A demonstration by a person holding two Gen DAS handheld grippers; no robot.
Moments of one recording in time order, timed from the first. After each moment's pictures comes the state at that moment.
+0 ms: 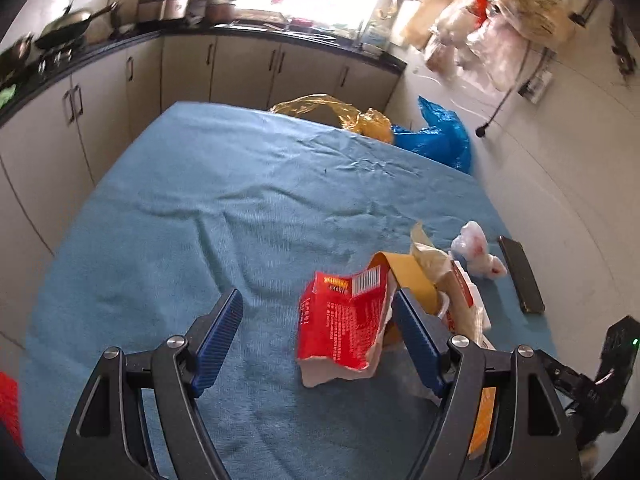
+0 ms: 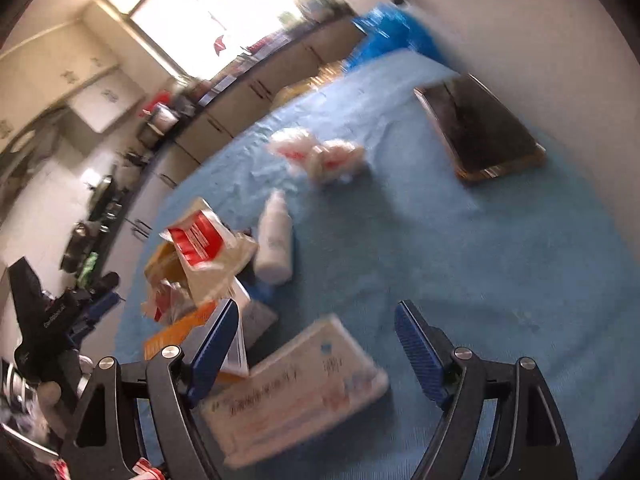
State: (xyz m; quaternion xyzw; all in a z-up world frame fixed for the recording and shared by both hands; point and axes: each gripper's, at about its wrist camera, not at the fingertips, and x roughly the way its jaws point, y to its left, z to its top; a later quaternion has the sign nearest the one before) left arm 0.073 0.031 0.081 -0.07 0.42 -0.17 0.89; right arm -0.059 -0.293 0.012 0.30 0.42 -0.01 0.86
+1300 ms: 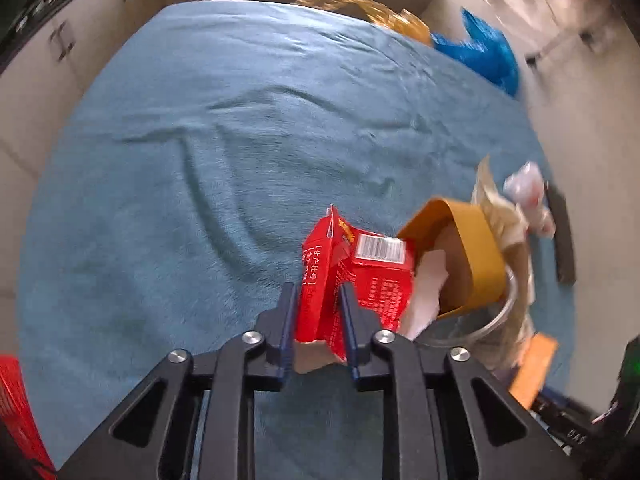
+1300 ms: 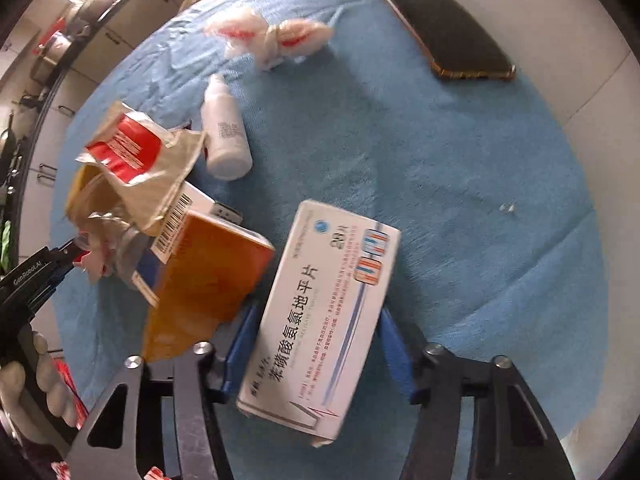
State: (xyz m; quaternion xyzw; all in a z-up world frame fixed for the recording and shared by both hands) left arm 0.120 0.019 0.041 -0.06 0.59 -0.13 0.79; right arm -0.037 -0.252 0.010 0.25 0.62 -0.11 0.74
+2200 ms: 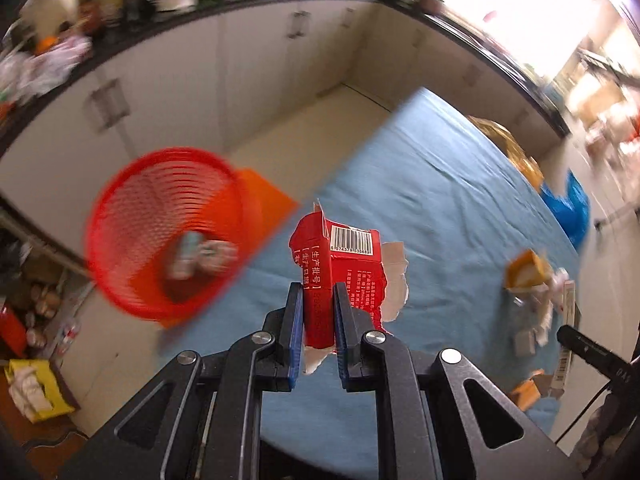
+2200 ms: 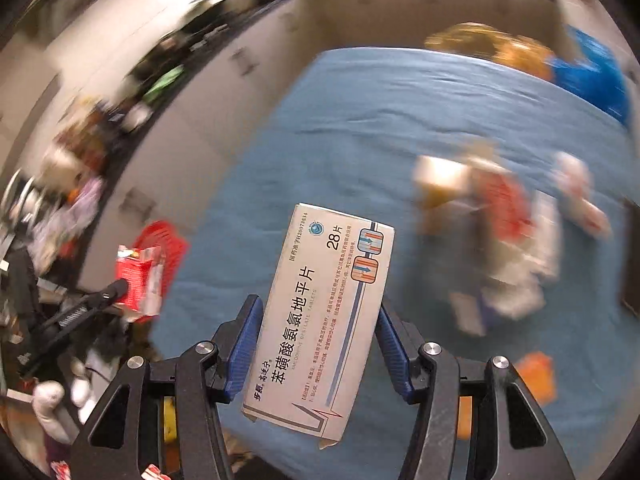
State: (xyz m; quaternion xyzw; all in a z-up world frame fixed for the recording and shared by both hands) left arm -0.096 0.248 0.138 -0.21 0.49 0.14 0.84; right arm 0.004 -0.056 0.102 0.08 0.56 0.24 0.79
